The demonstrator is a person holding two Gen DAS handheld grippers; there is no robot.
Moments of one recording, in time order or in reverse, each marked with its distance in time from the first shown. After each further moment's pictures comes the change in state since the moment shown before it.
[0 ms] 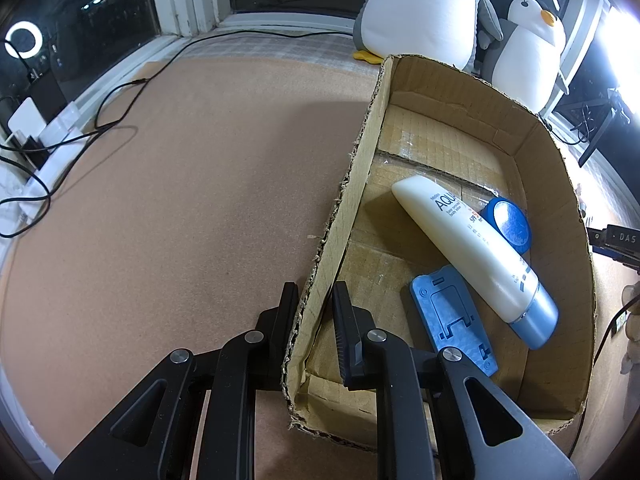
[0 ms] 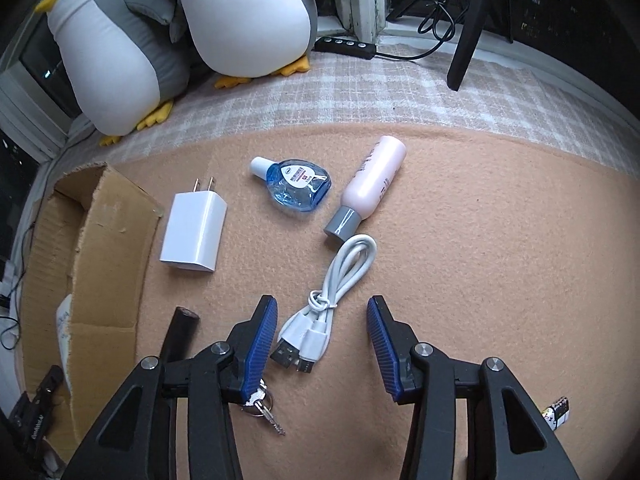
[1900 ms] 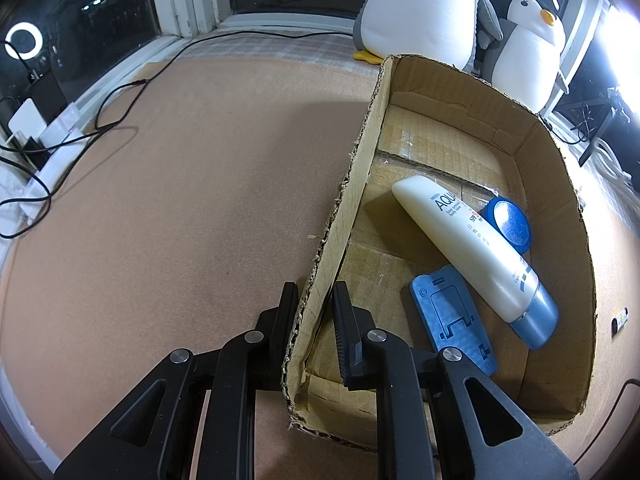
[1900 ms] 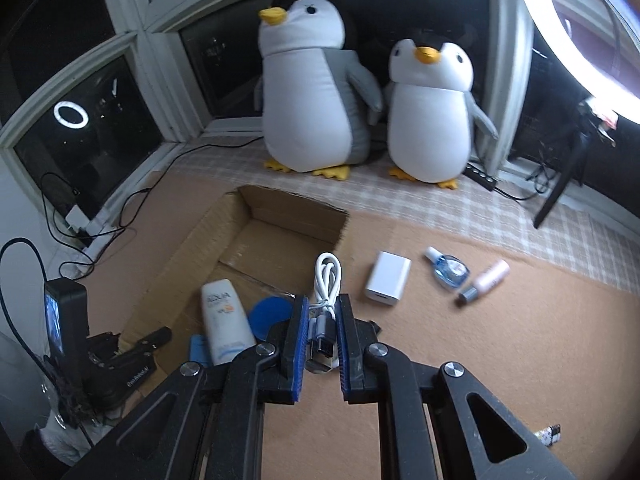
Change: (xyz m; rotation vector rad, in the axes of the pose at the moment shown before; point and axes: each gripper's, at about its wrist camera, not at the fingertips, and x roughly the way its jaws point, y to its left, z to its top) left arm 0.000 0.000 0.000 -0.001 -0.001 0.002; right arm -0.108 0.108 -0.025 -0.316 -0.234 0.214
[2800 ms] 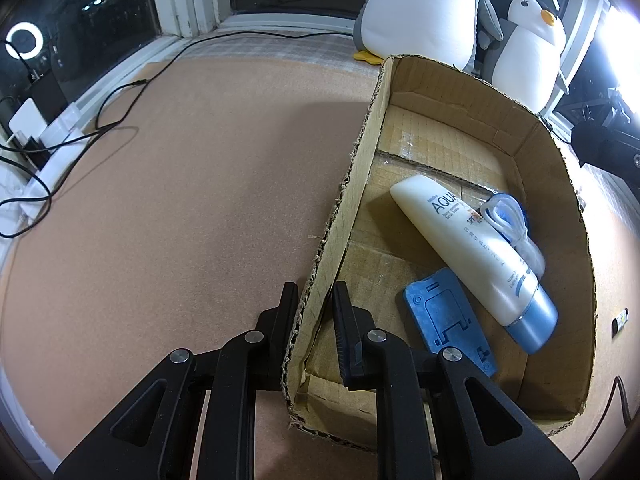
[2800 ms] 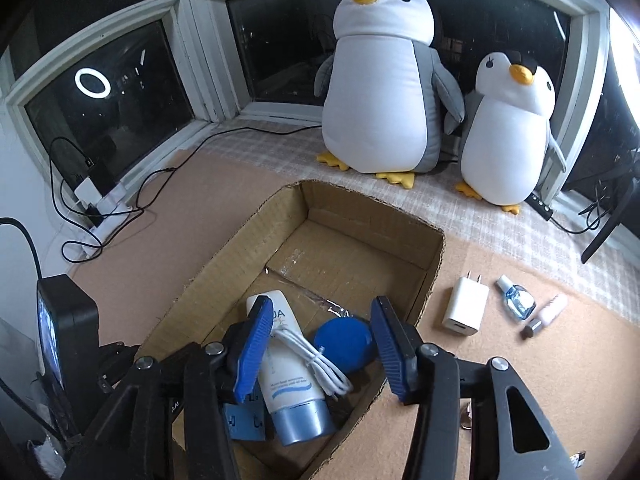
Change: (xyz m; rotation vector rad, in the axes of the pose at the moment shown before) left arm -0.001 -0.001 -0.001 -0.002 -0.002 0.003; right arm 0.038 0.067 0.007 -0.112 0.002 0.015
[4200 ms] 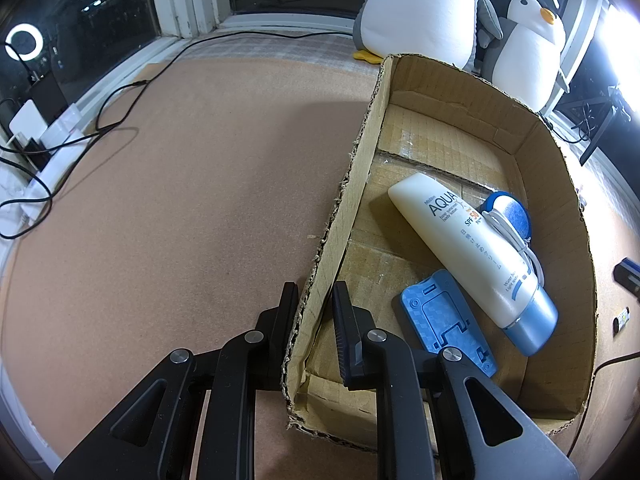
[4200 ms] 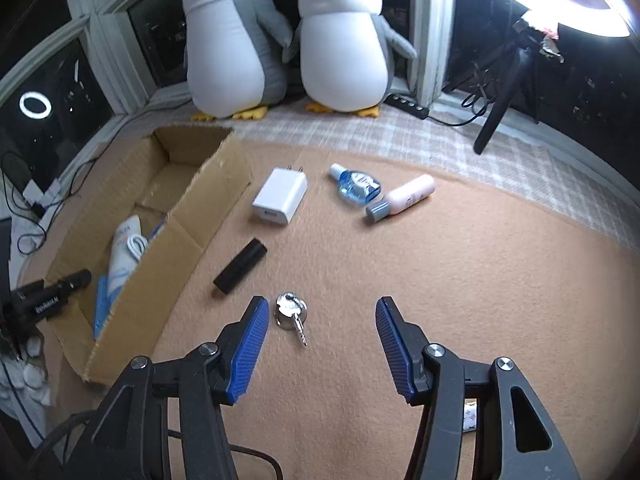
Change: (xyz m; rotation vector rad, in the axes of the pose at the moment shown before) left arm 0.000 0.001 0.000 0.004 0.001 0.004; right arm -0.027 -0.140 -0.089 0.149 0.089 -0.130
